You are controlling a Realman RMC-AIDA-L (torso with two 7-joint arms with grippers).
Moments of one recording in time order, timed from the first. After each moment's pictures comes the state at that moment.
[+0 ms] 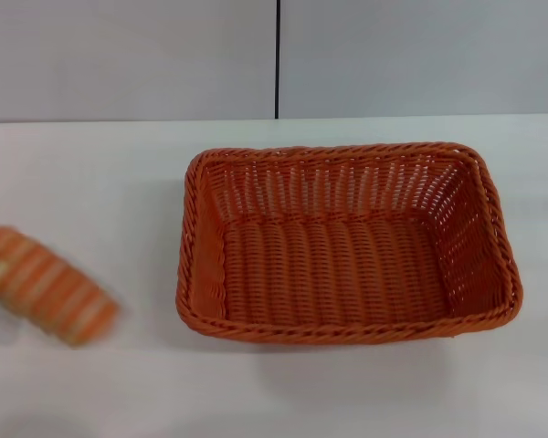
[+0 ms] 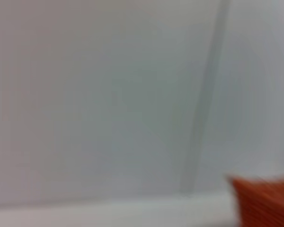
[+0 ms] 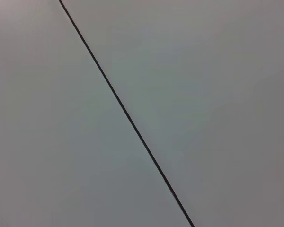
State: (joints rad) left arm -0.16 -2.01 -0.04 0.38 2.18 1.74 -0.90; right arm 0.30 2.03 -0.01 -0.36 1.74 1.61 -1.95
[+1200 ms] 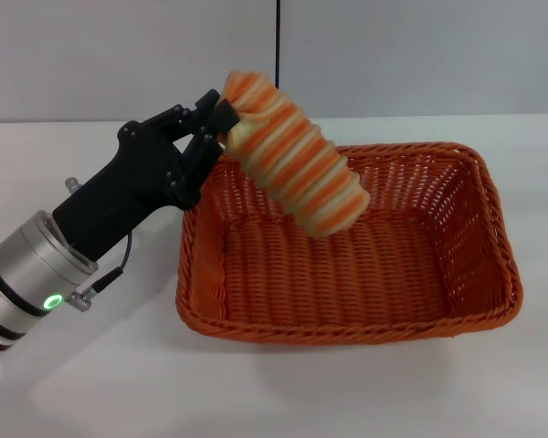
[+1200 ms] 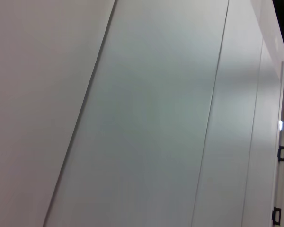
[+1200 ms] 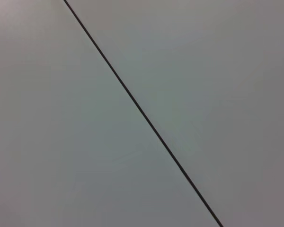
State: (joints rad) left arm -0.51 -2.07 -0.03 -0.05 2.09 1.73 -0.68; right arm 0.33 2.04 -0.01 -0.31 1.74 1.61 -1.95
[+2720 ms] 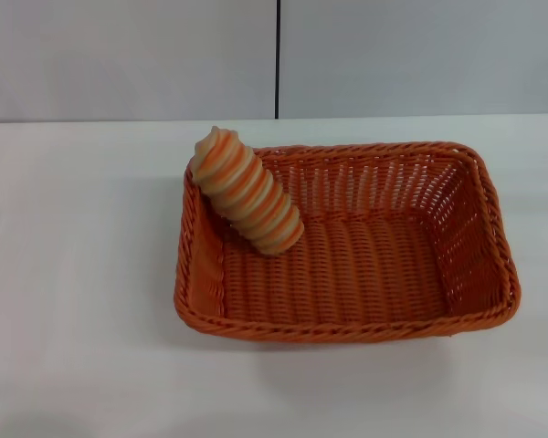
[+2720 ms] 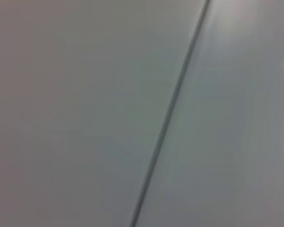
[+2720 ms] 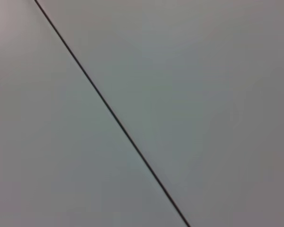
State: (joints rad) left arm -0.16 -2.07 -0.81 -0.11 2.08 1.85 -0.56; right arm 0.33 2.04 0.05 -0.31 1.76 1.61 -1.94
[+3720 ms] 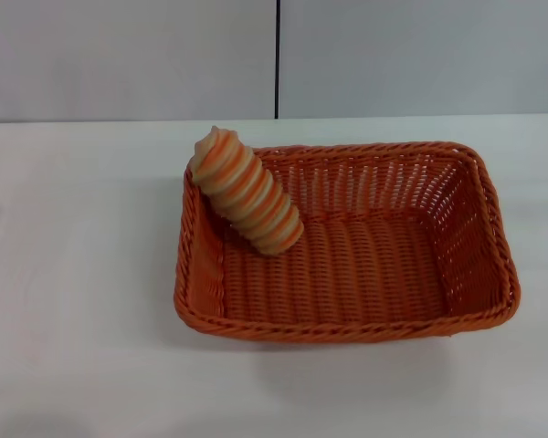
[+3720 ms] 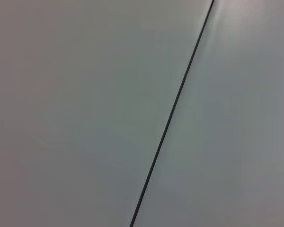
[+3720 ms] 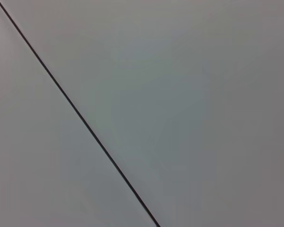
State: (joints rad) left arm -0.17 -2.07 -0.81 -0.11 2.09 1.83 -0.57; right arm 0.32 2.05 0.09 -0.28 1.76 1.58 -1.95
